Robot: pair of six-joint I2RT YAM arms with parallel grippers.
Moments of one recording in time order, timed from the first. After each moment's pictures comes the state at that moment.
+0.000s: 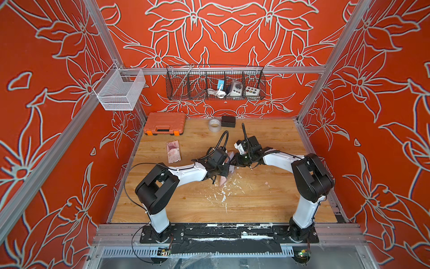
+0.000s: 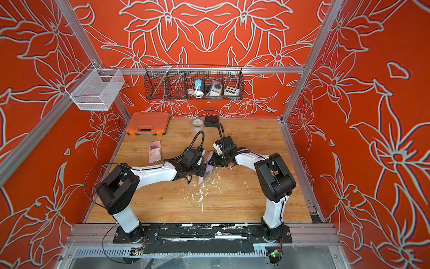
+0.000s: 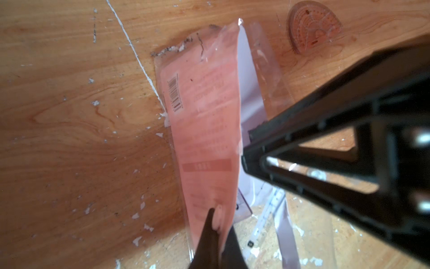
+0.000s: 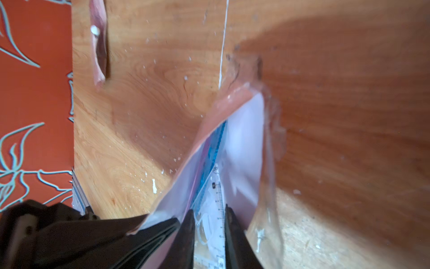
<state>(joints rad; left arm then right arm) -0.70 1.74 0.98 -0.12 -0.02 -0.44 0.51 1.83 1.10 -0.27 -0.53 0.46</state>
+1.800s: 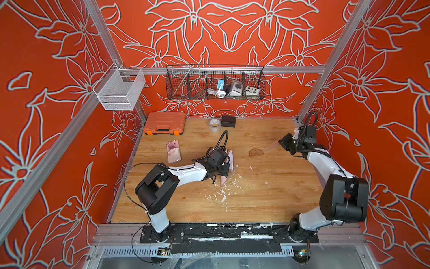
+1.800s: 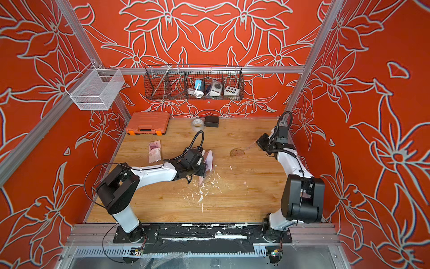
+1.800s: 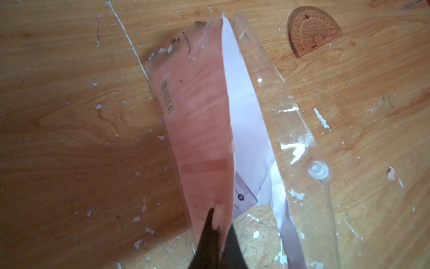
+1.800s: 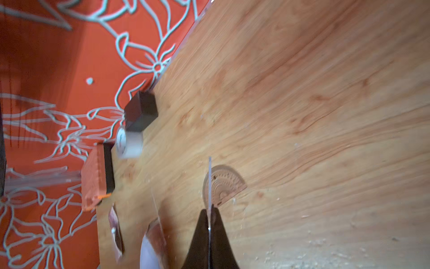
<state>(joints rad) -0.70 1.73 0.97 -0.10 -0.03 -0.44 -0.16 1.54 1.04 -0.26 -0.40 0.70</state>
